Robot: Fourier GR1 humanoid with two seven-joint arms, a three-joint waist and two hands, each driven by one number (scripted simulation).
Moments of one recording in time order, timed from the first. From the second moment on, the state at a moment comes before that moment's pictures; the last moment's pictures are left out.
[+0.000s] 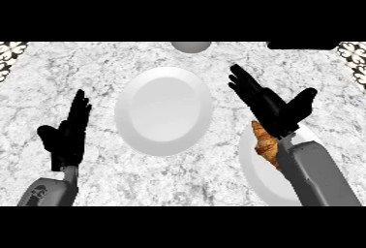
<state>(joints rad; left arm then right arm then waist) -0.14 0.30 -0.17 -1.42 0.20 0.40 0.02 -0.41 -0.23 0.22 -1.39 -0.37 0.12 0.12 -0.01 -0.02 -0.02</state>
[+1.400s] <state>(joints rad) -0.26 0.48 -0.09 -1.59 0.23 0.13 0.06 -0.14 -0.39 0.47 -1.73 0.33 -0.18 -0.18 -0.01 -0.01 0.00</state>
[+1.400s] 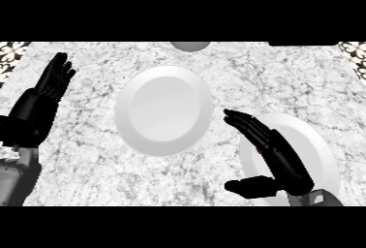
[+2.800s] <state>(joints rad) -0.28 0.42 -0.04 -1.57 0.18 0.06 0.08 -0.34 -0.54 0.52 -1.84 0.60 0.56 0.74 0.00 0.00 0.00</state>
